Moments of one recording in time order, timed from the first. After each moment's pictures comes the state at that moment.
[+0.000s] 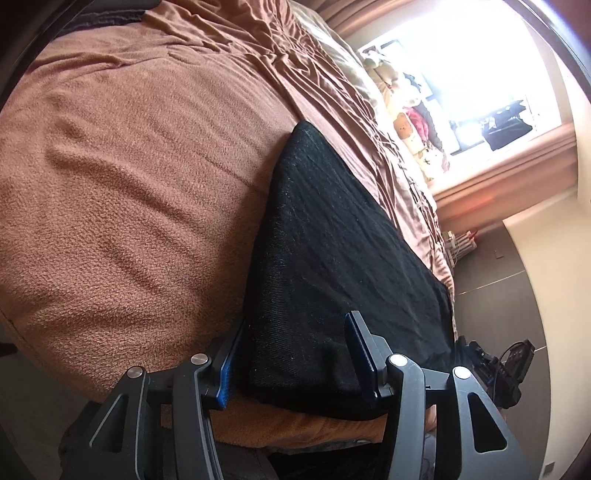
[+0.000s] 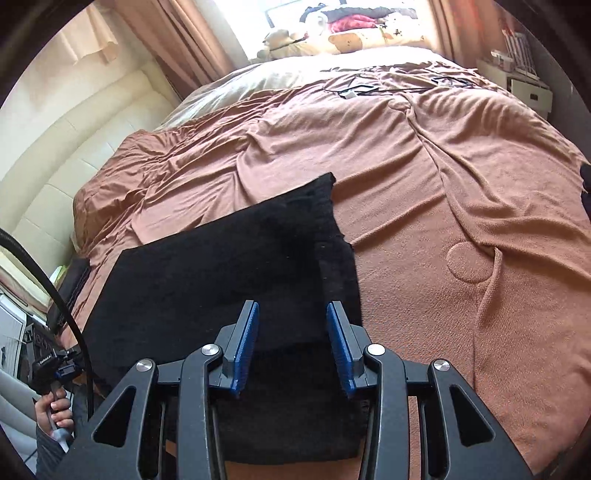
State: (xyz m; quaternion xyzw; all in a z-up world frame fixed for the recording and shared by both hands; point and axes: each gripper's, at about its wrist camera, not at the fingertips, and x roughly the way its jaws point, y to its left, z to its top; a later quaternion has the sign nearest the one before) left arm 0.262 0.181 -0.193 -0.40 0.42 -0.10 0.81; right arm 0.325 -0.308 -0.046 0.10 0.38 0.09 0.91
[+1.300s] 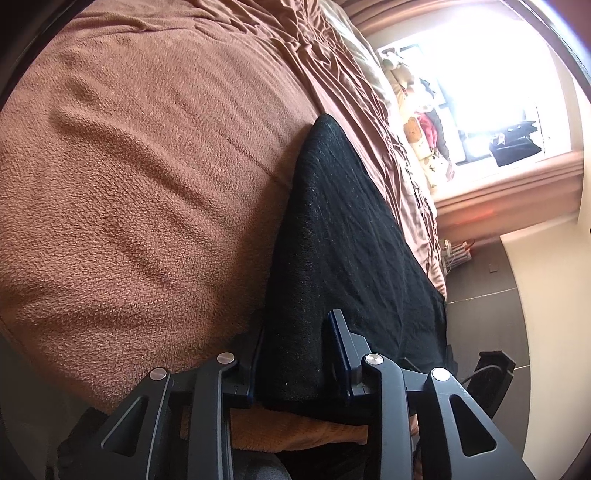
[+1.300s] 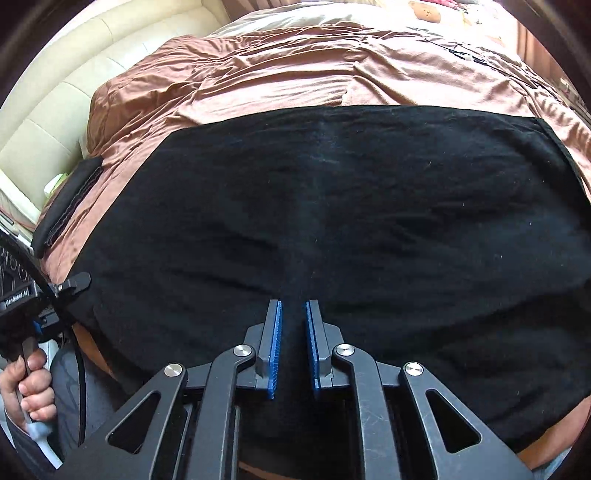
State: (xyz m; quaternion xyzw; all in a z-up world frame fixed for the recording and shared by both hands) left arm 0.262 0.193 -0.211 -0.45 0.44 -0.10 0.77; right arm 0.362 -0.110 -0.126 0.00 0.48 0.13 0.87
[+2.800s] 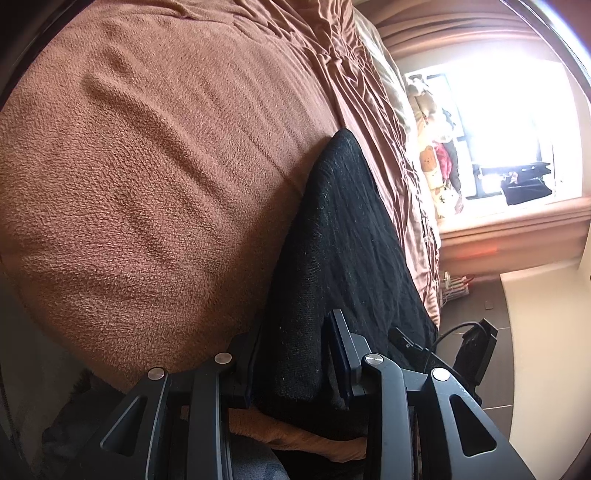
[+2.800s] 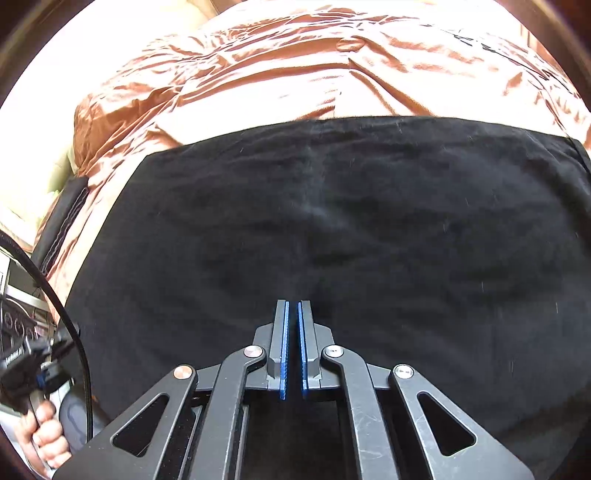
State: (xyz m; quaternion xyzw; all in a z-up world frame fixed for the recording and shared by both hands) left arm 0.253 0.187 -0.210 -0.51 0.42 -0.05 0.75; right arm 0.439 -0.109 -0.124 0.03 0.51 0.12 0.85
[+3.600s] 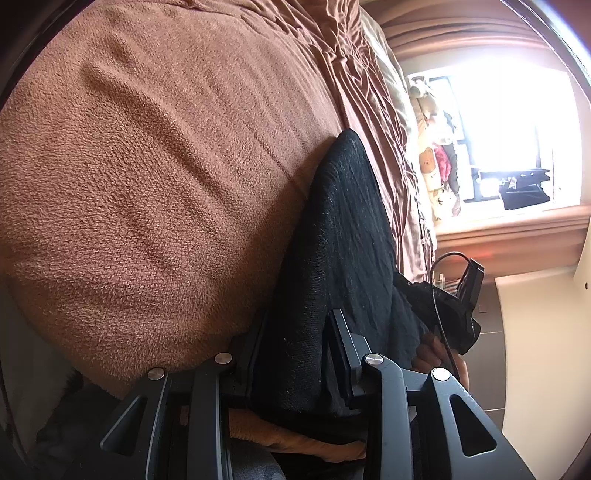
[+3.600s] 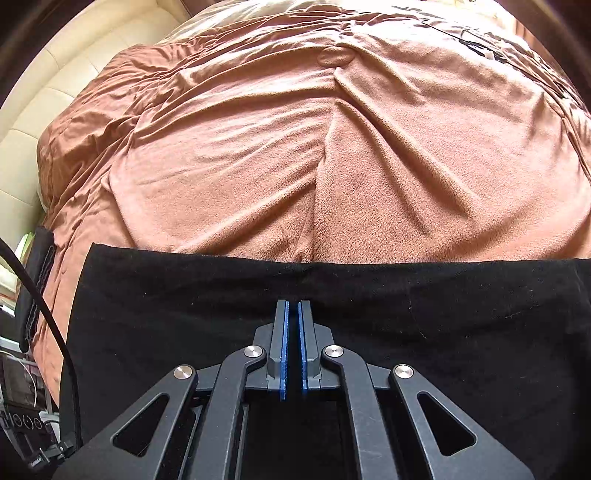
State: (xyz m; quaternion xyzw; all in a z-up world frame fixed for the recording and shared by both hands) left arm 0.258 0.192 -0.215 -0.52 0.42 -0.06 0.74; right arm 0.556 -0.089 -0.128 0.04 0.51 0.09 0.85
